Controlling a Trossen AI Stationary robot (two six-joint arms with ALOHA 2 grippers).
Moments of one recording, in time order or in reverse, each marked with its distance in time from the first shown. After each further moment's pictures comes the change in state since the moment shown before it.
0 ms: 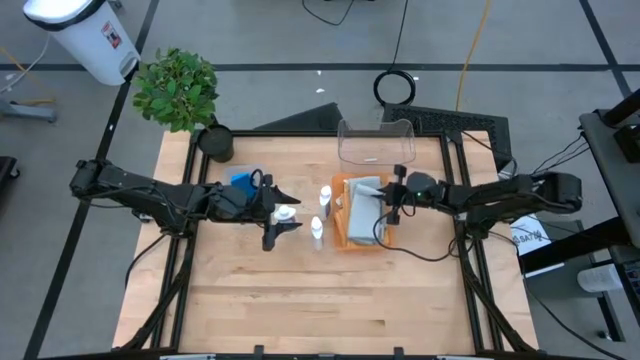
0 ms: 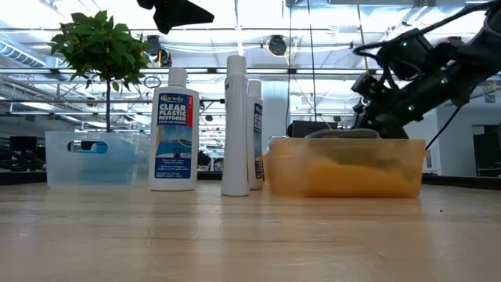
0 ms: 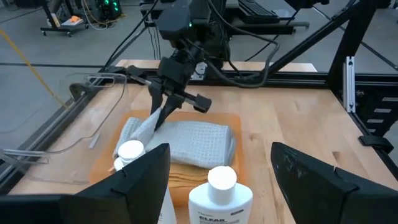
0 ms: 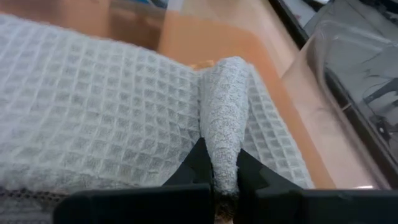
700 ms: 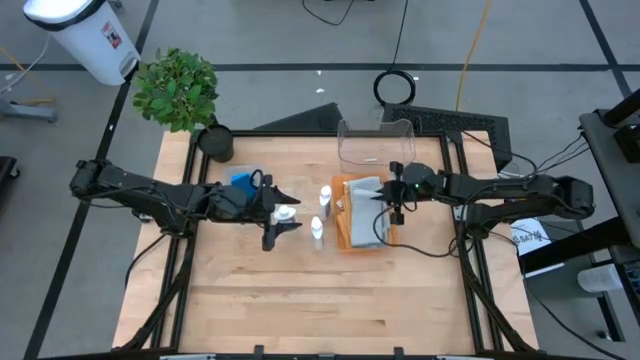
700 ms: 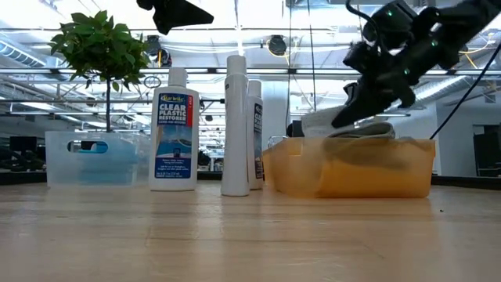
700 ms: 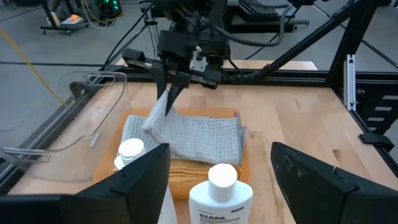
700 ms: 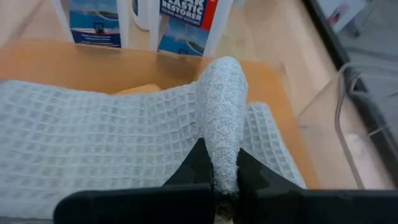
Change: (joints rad) left arm 0.000 -0.001 0.000 -0.007 0.000 0.000; right arm 0.020 -0.148 0.232 -0.480 -0.129 0.028
